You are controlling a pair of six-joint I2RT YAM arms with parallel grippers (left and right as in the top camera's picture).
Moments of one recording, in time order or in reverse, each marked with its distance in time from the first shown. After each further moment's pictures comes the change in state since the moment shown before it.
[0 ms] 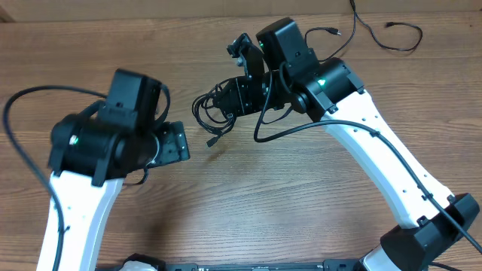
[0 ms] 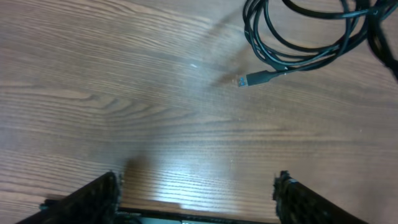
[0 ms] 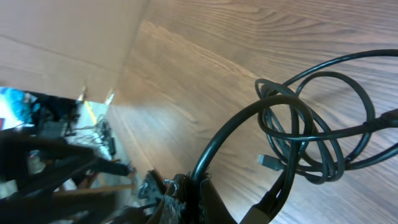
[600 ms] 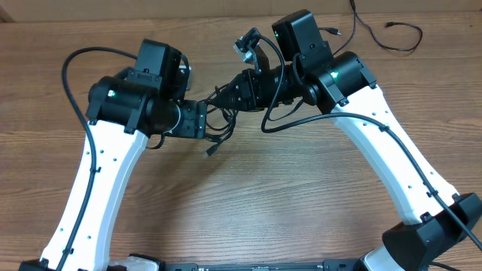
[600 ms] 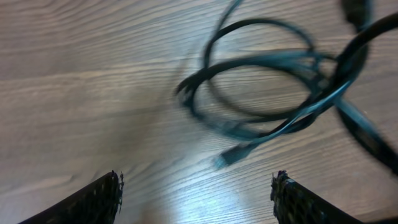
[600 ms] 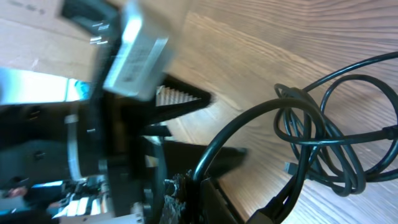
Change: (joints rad) left arm 0.000 0.180 0.000 0.207 0.093 0.311; right arm -0.063 -0.001 0.000 0.007 -0.242 0.052
